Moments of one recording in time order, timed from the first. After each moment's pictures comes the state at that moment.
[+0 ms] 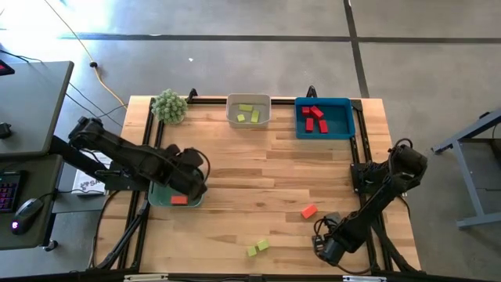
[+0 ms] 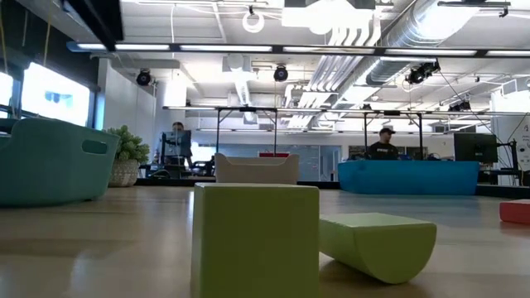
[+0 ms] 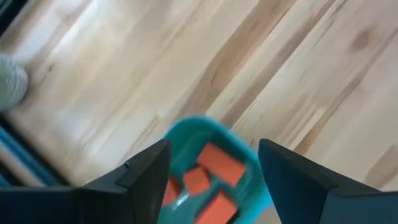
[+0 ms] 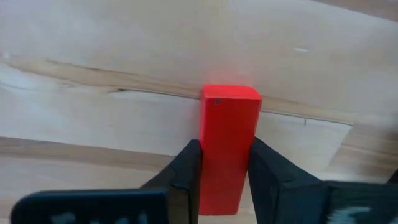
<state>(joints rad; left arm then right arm) -0.31 1.35 1.29 -1.39 -0.43 -1.06 0.92 1.75 0.98 -0.72 -0.17 2.29</state>
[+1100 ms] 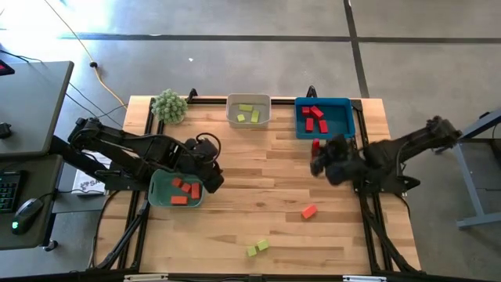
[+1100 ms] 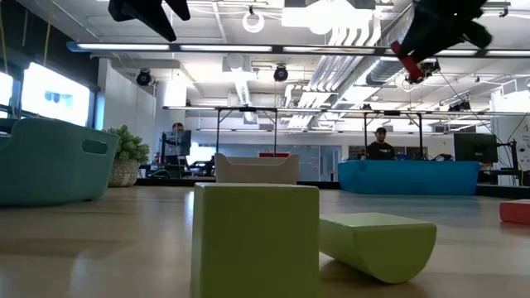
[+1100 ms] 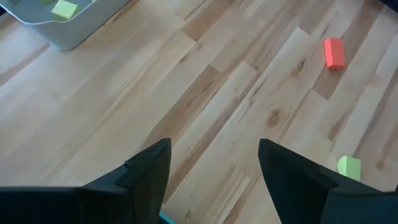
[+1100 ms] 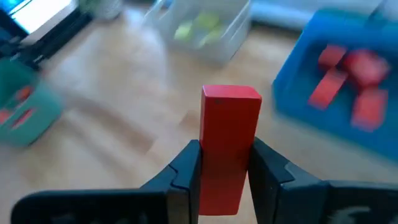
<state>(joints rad) -0.15 1.35 1.32 -1.04 -0.39 -0.86 0.41 1.06 0.97 -1.02 0.79 1.29</state>
